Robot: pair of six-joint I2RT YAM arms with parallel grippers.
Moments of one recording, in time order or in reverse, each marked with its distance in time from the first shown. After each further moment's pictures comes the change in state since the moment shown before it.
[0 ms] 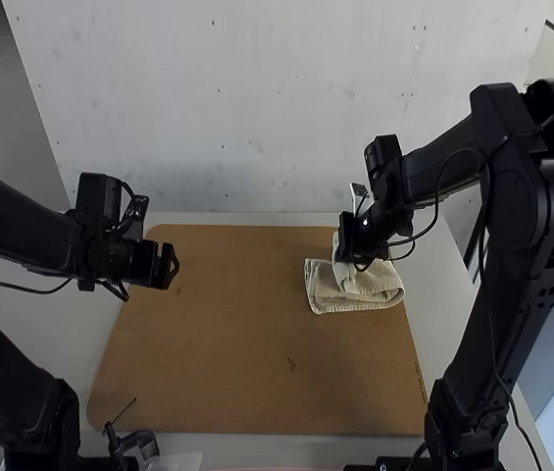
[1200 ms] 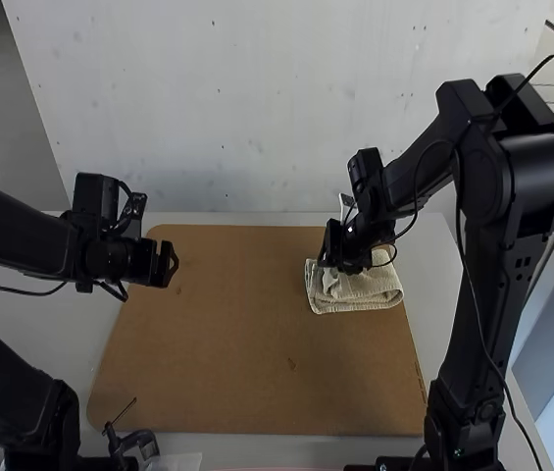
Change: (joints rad) left arm 0.000 -0.039 -0.019 0.015 0.003 -0.006; right arm 0.060 0.150 0.029 0.122 -0.013 0.135
